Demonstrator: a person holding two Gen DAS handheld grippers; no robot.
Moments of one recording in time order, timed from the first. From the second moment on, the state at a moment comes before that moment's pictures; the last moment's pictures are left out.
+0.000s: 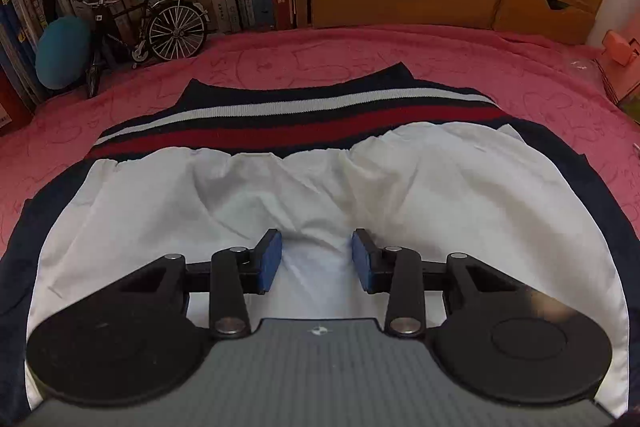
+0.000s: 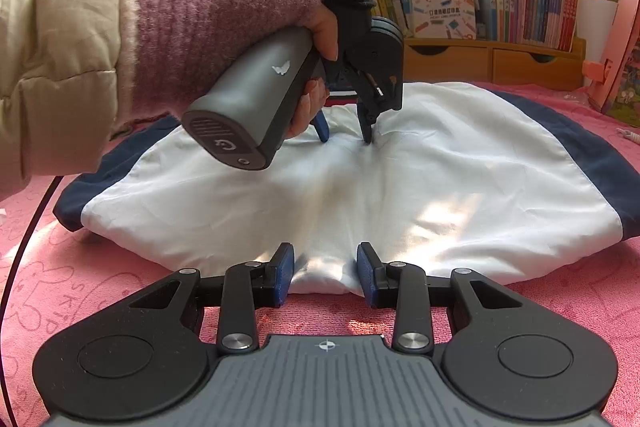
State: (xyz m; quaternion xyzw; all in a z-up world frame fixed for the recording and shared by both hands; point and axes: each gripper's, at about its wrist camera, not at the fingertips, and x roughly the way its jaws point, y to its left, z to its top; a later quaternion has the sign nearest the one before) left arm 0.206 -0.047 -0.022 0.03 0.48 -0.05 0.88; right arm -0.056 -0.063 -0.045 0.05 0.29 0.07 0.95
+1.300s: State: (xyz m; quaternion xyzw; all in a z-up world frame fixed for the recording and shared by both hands) left arm 0.070 -0.030 -0.027 0.08 0.50 -0.14 0.85; right arm -0.056 -0.061 -0.044 0.04 0.29 0.07 0.95
